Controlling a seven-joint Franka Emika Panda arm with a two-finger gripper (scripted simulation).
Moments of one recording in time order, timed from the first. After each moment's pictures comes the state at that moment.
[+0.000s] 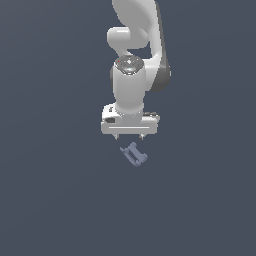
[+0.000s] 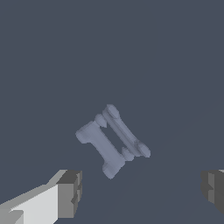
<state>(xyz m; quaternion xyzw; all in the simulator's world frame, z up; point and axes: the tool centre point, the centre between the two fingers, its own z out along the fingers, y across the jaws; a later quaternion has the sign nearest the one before) 0.009 0.005 0.178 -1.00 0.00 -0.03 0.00</state>
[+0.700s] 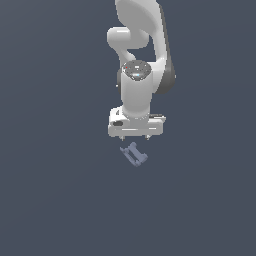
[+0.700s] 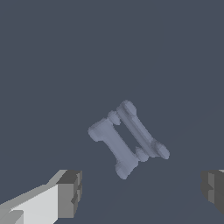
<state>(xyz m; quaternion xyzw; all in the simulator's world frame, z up) 0.006 0.029 0.165 -1.00 -0.01 -0.02 0.01</state>
